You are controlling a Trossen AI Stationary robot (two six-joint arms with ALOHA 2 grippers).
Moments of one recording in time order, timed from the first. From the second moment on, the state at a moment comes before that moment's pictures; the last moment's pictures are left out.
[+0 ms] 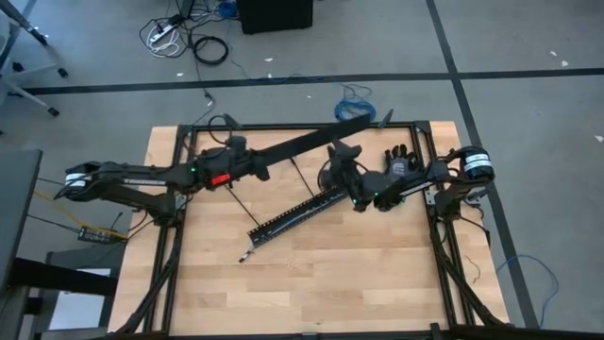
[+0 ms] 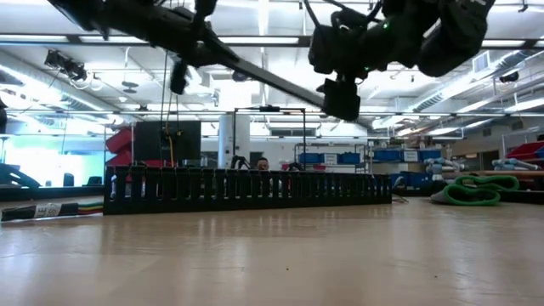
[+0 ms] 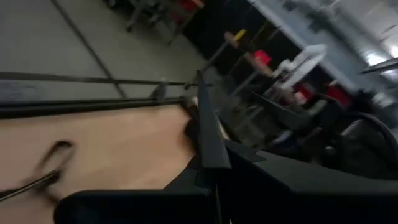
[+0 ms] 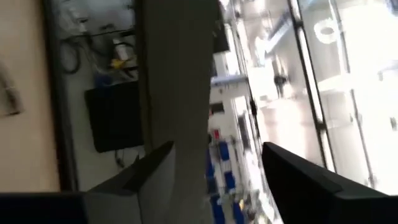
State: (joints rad) left arm 0.16 1.13 0.65 0.38 -0.36 -0.76; right arm 0.04 1.69 0.73 1.29 1.18 -1.66
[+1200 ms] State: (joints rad) left arm -0.04 0.91 0.65 0.17 -0.43 -0.16; right arm -0.73 1.49 1.73 -1.00 -0.60 -0.27
